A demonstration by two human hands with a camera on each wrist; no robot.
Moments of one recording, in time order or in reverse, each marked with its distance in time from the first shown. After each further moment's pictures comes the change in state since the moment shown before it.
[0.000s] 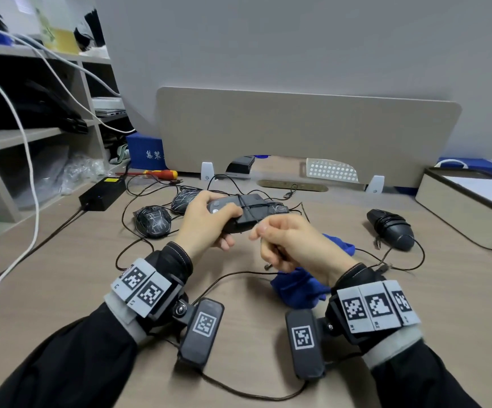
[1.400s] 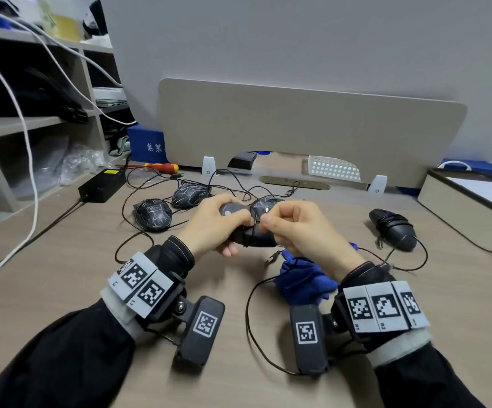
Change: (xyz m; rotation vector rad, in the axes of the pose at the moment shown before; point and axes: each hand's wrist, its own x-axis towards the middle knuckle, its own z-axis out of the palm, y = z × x) left_hand -0.008 0.004 0.001 0.171 -0.168 -0.026; right_hand -0.002 -0.008 -0.005 -0.094 0.143 -0.112
